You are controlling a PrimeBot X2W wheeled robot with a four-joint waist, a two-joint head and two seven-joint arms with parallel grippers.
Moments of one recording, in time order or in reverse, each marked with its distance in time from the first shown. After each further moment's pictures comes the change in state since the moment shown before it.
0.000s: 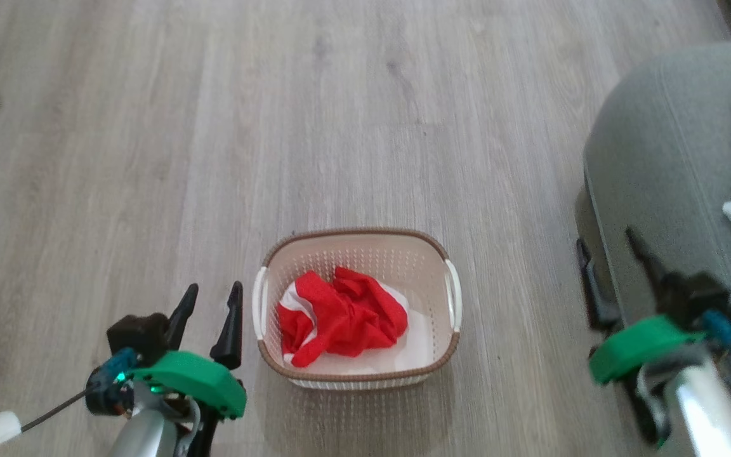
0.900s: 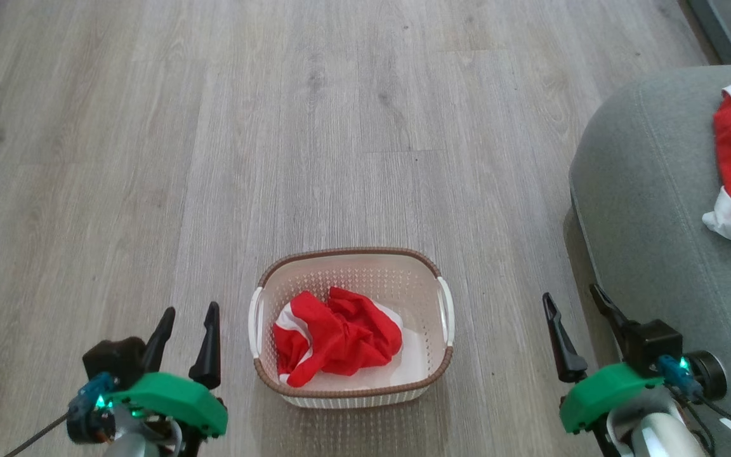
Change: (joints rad) left arm 0.062 -0.038 0.140 0.012 0.064 -0.052 0.000; right arm 0.127 0.132 -0.042 0.023 -0.114 0.000 0.000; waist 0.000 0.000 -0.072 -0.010
